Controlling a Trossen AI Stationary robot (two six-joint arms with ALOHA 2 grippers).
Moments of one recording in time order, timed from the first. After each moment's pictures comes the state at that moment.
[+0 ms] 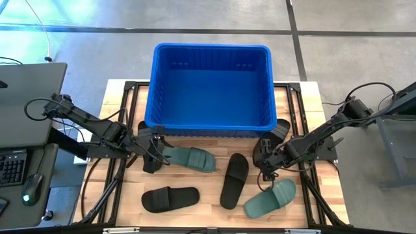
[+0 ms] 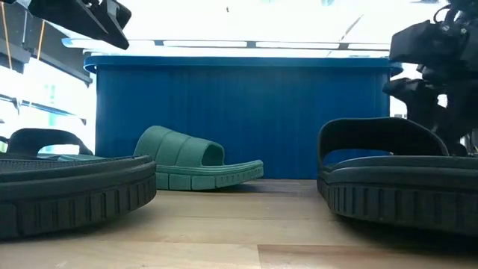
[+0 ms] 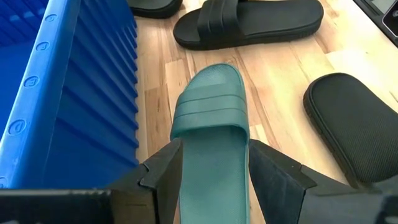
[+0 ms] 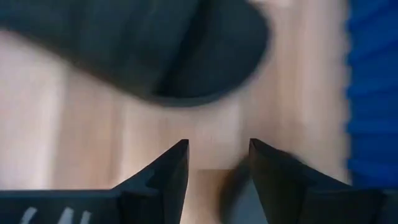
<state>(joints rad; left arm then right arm) -0.31 0.94 0.72 -0.52 -0.33 -0.01 0.50 1.29 0.64 -0.54 0.34 0.34</state>
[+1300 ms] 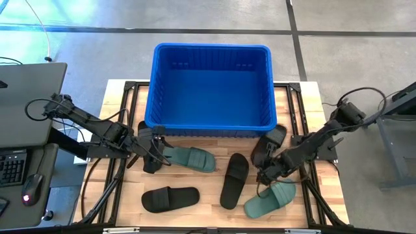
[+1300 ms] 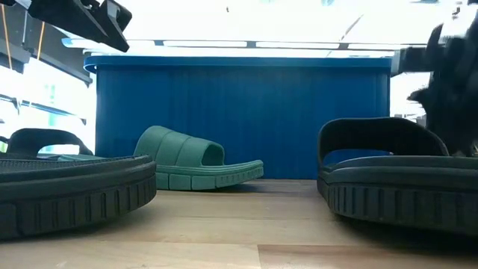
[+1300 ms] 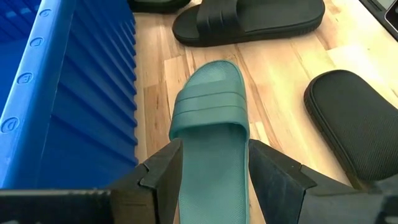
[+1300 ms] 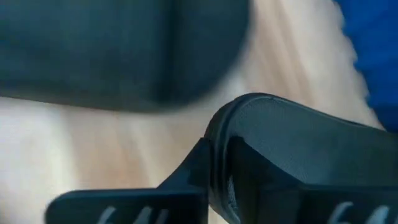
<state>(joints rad) -0.31 0.95 0.72 -0.52 -0.33 -0.01 0.60 1.43 0.73 -0.63 0.41 0.81</state>
